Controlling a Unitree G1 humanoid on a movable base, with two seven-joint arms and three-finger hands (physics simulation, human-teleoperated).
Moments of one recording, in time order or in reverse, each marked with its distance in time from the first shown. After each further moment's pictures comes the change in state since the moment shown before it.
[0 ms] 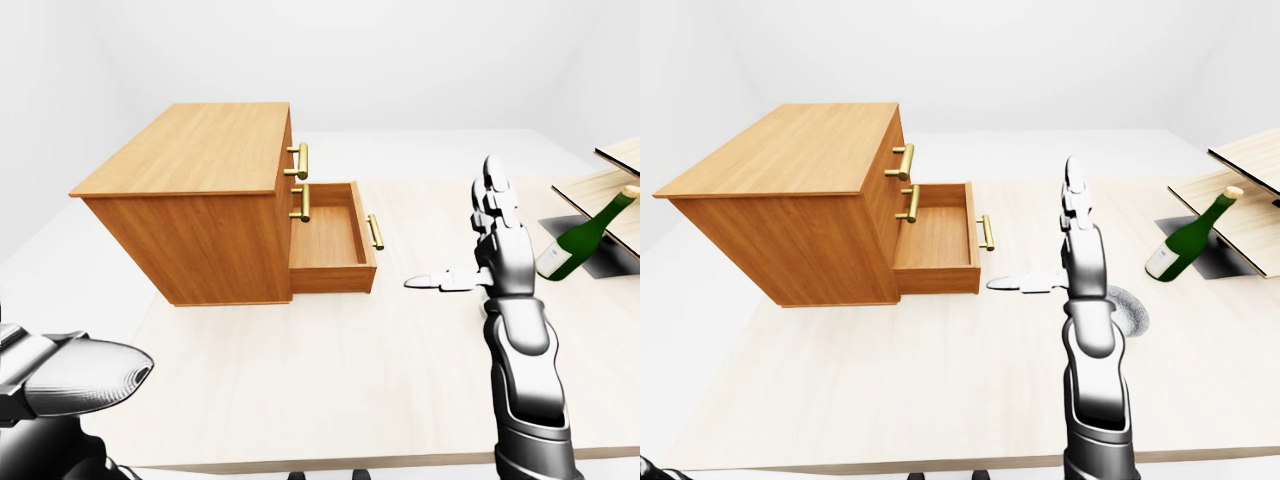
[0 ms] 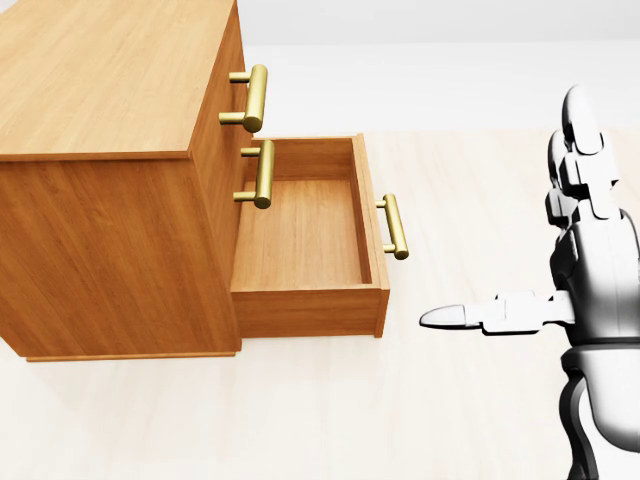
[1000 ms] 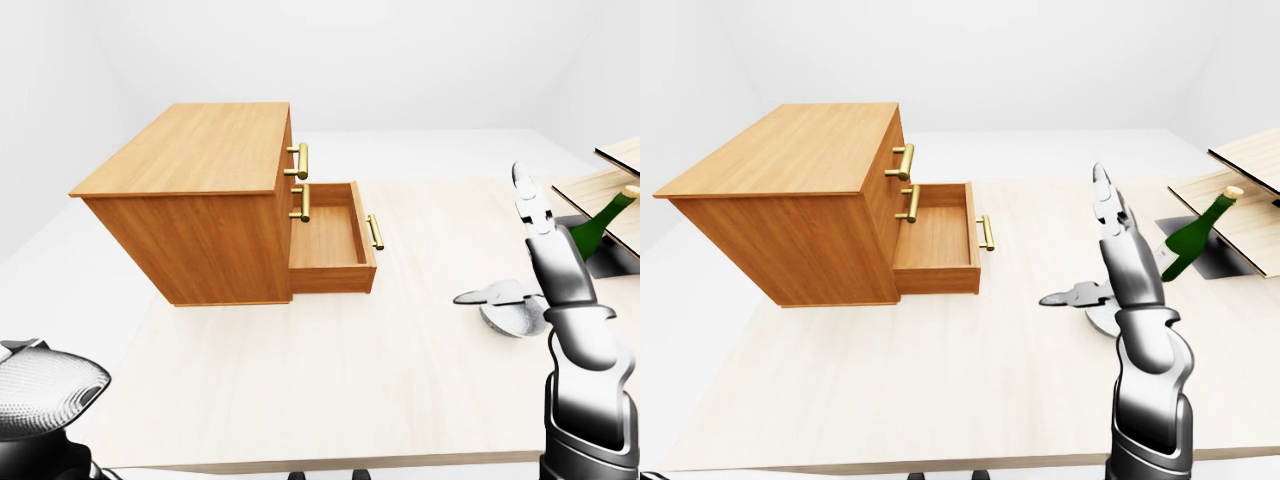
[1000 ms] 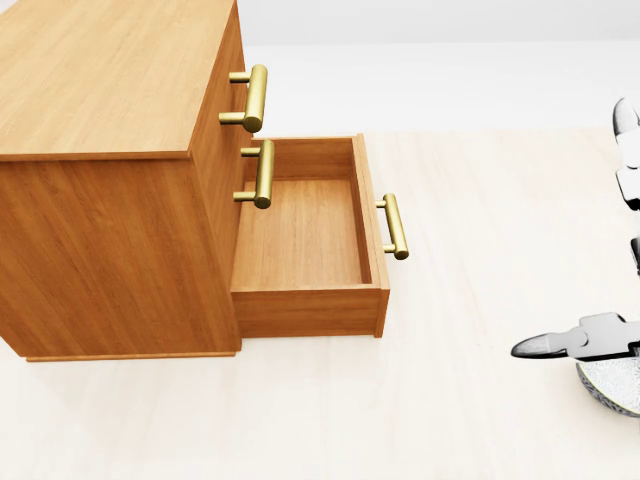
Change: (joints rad) left arm 0.002 0.073 0.027 -0.004 -0.134 0.000 0.095; right arm 0.049 -0.121 -0.187 -0.074 -0.330 0.000 0.240
